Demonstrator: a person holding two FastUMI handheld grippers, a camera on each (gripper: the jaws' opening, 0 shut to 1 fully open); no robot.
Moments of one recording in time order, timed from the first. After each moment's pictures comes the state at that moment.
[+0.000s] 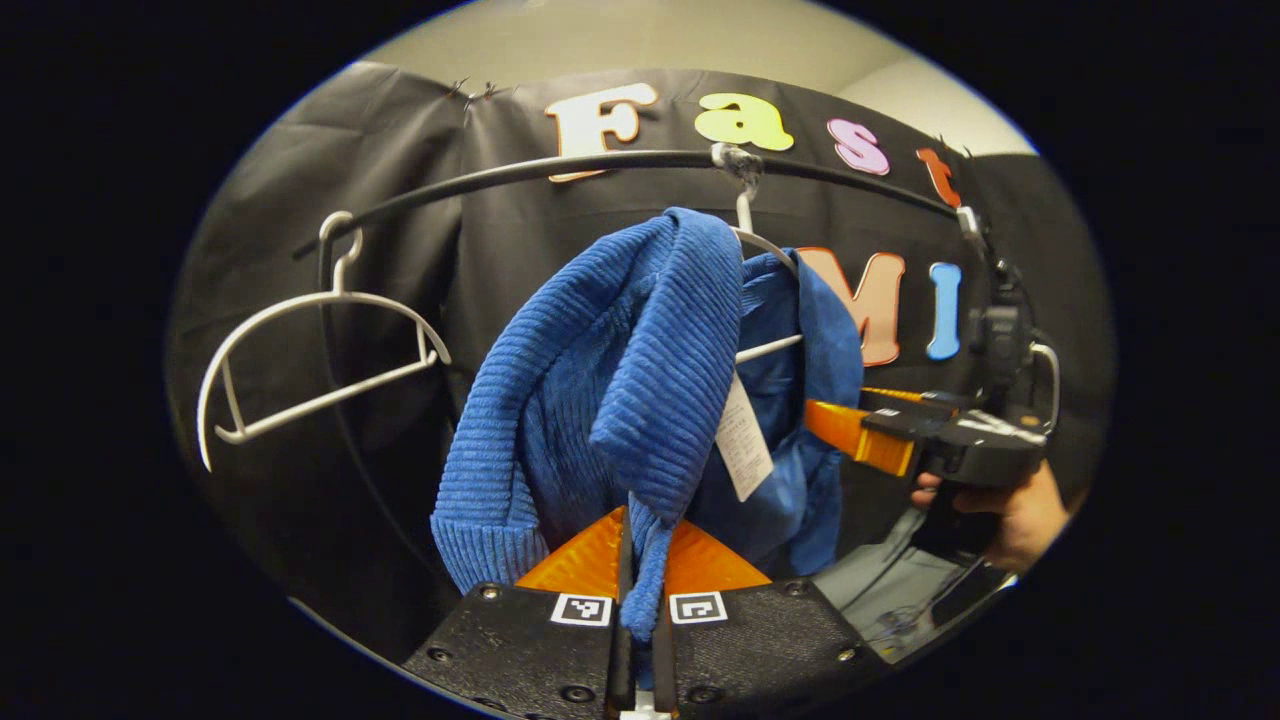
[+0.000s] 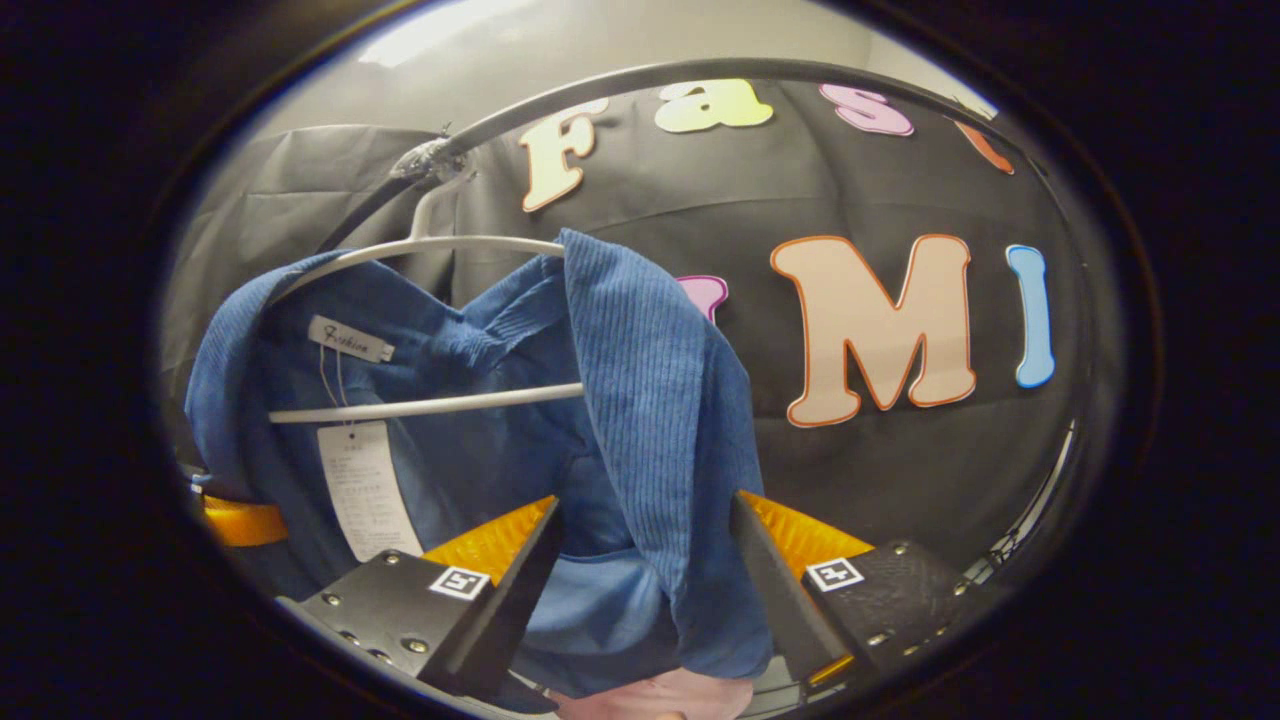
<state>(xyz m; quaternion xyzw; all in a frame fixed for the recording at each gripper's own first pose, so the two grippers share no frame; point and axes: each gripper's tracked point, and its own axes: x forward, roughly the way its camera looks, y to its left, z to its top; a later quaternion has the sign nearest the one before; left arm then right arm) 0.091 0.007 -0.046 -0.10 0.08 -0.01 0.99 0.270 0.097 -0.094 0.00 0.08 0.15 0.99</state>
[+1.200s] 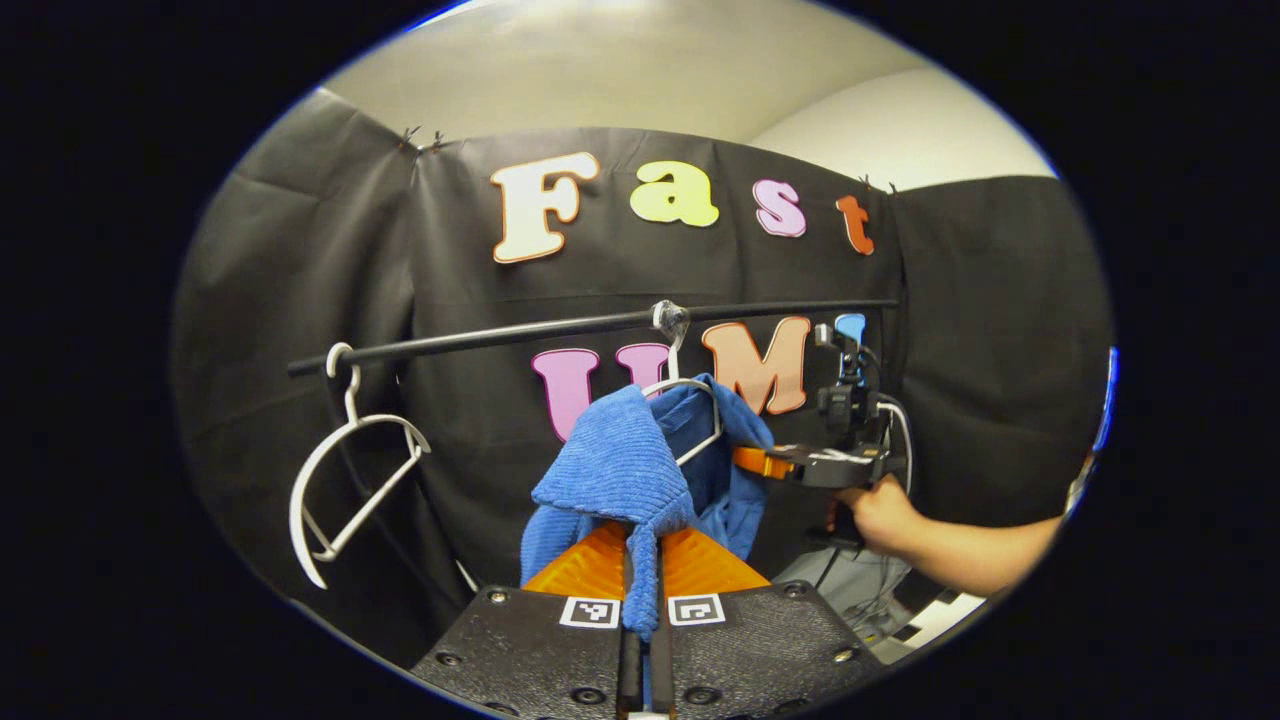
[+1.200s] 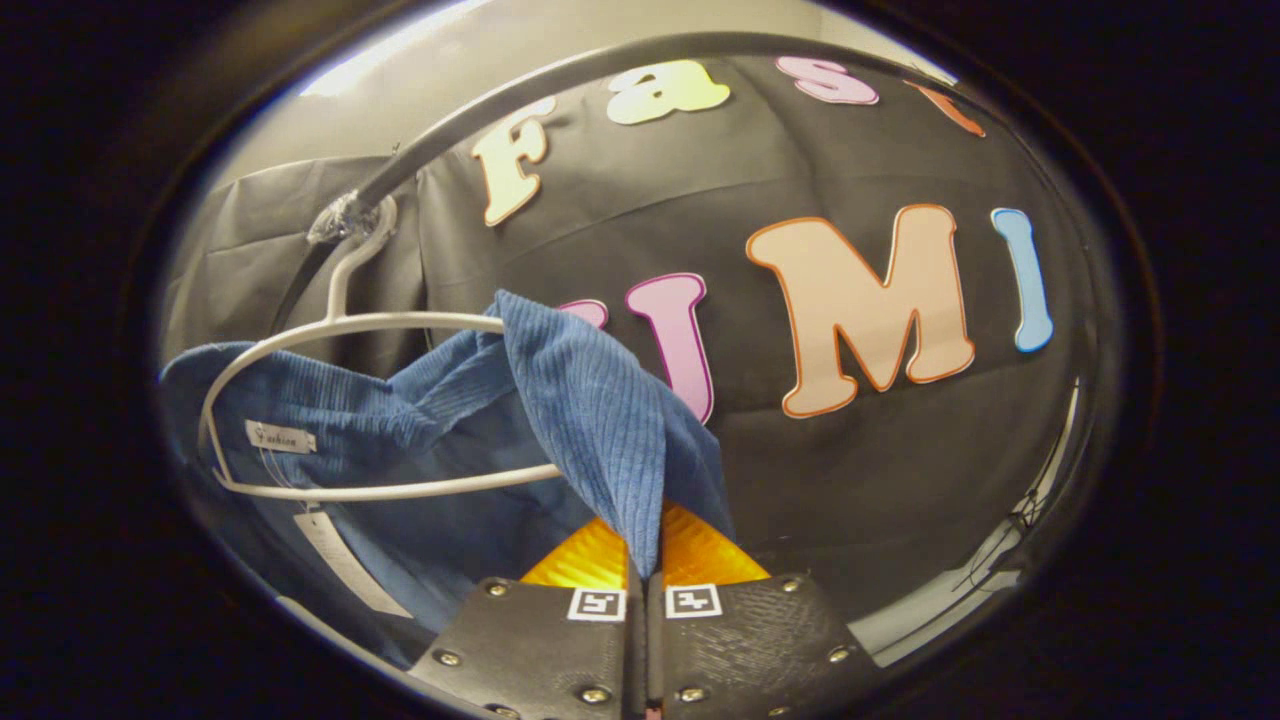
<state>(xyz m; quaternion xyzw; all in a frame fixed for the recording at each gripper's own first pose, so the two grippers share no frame) 0.001 0.039 0.068 -0.02 0.02 -0.07 1.00 0.279 0.091 -0.060 0.06 0.10 0.15 0.98</state>
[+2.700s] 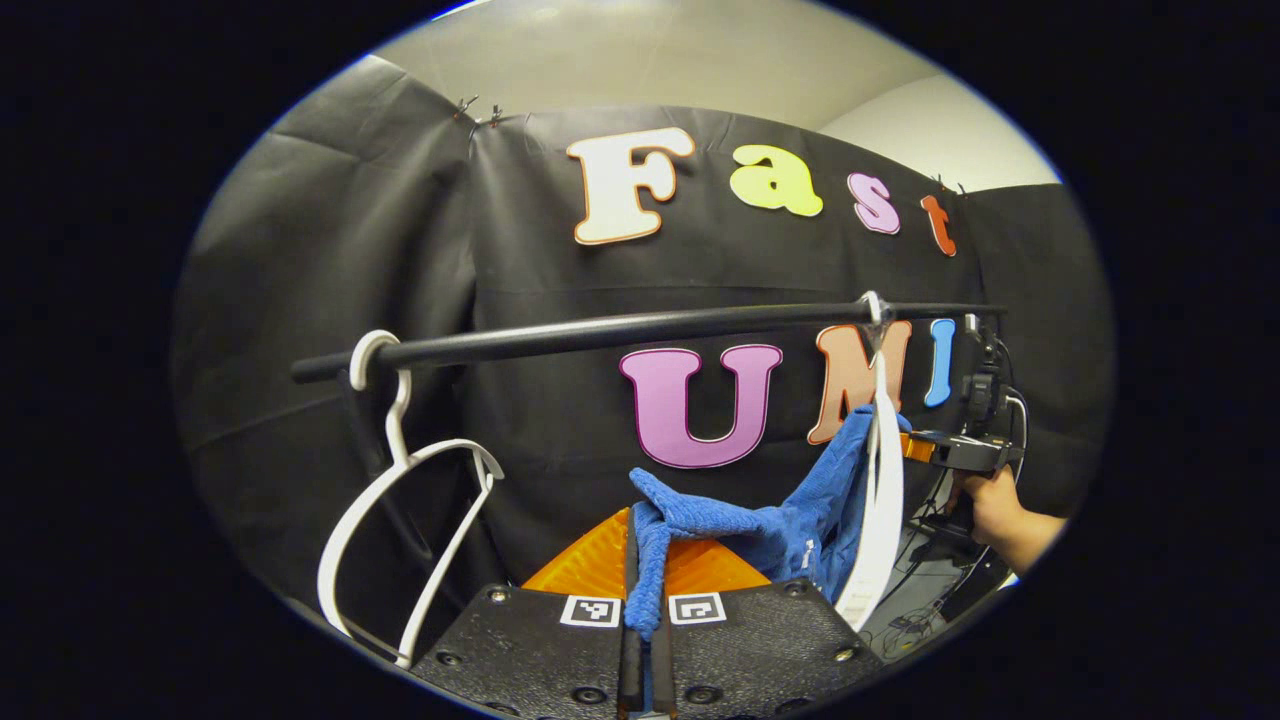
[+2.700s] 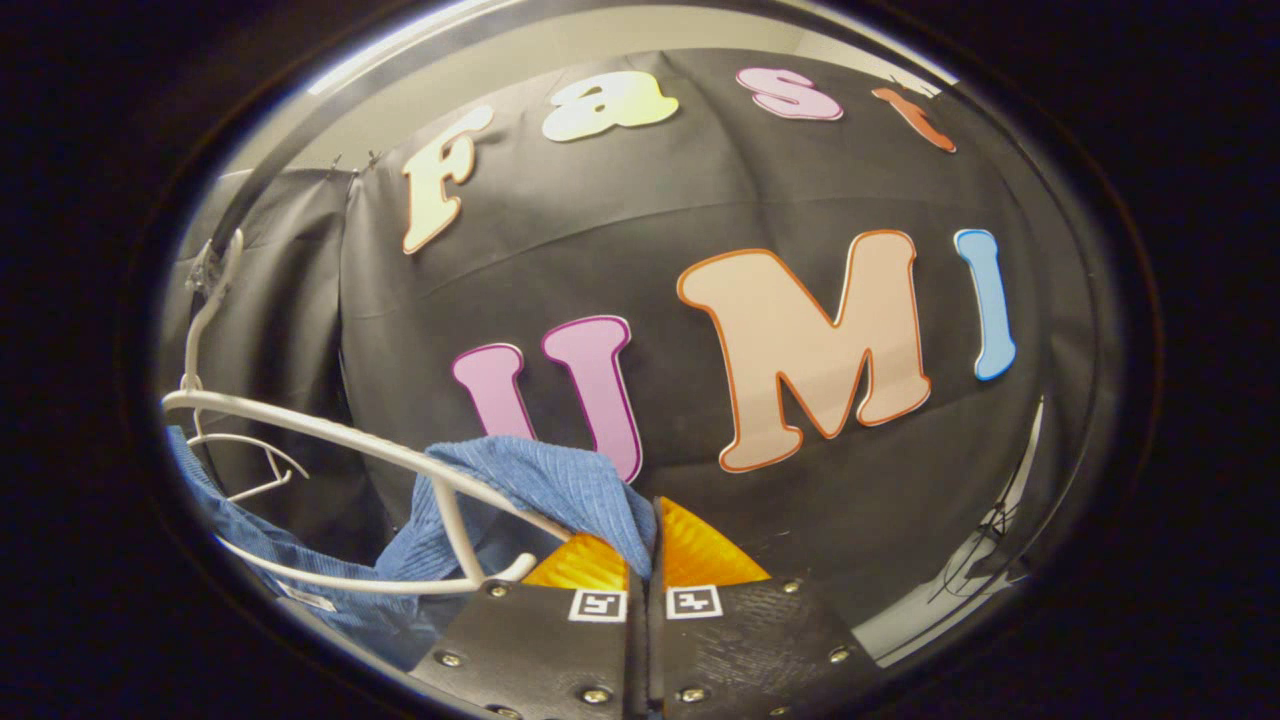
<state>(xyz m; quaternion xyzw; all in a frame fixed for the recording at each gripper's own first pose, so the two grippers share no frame) 0.132 0.164 0.052 -0.07 0.02 -0.01 1.00 0.343 0.059 -0.041 0.06 0.06 0.05 1.00</state>
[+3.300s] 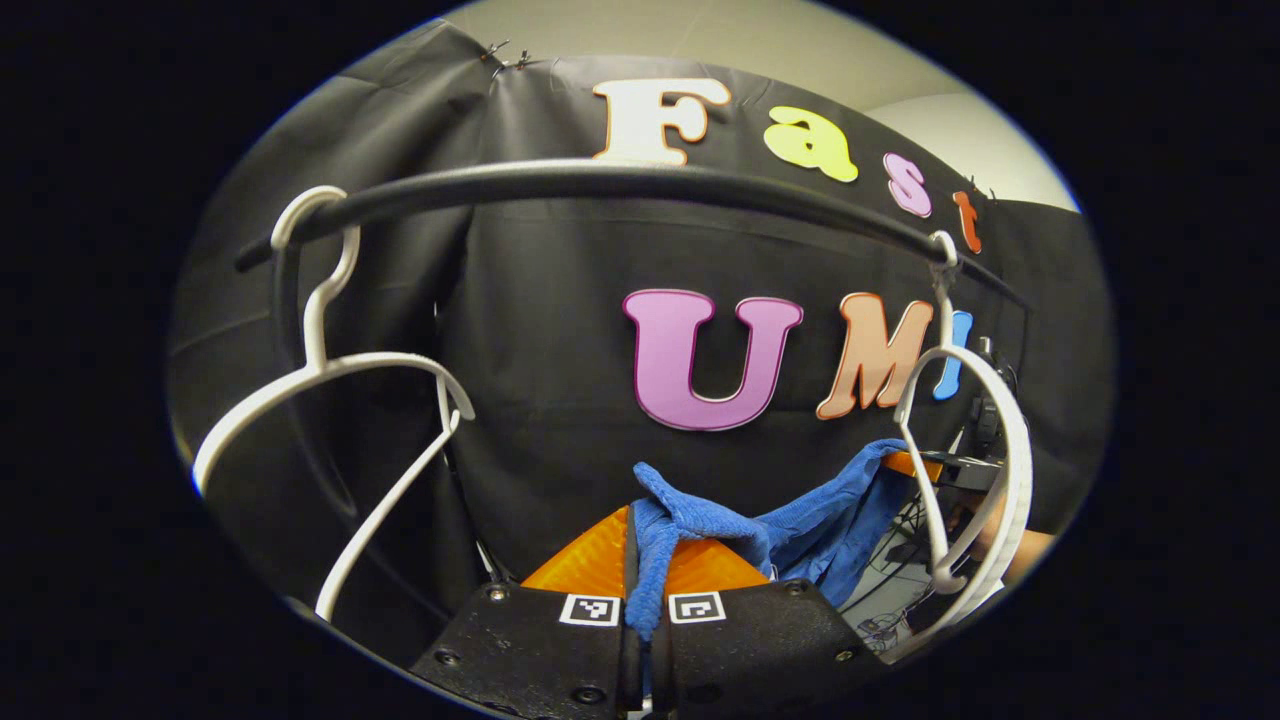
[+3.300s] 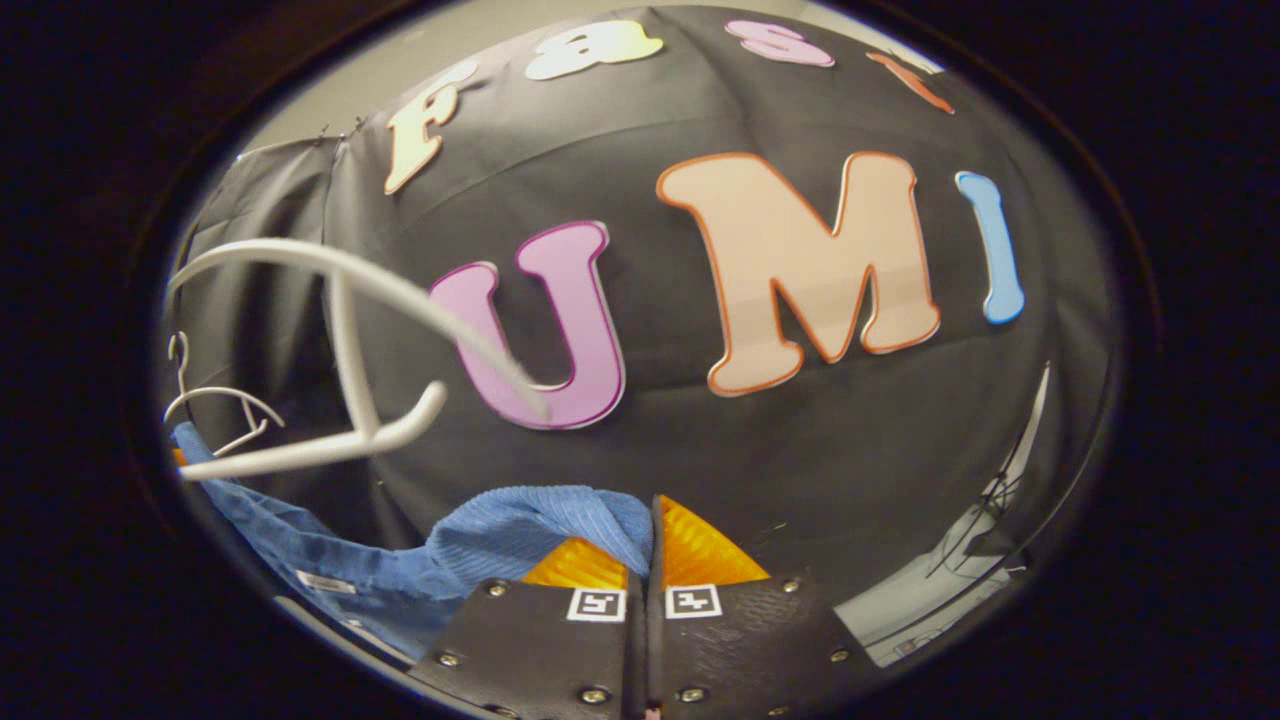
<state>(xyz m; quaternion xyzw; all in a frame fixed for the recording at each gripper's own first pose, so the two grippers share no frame) 0.160 0.161 -0.017 -0.11 0.09 -0.01 0.99 0.338 0.069 -0.134 0.06 0.16 0.07 0.98</state>
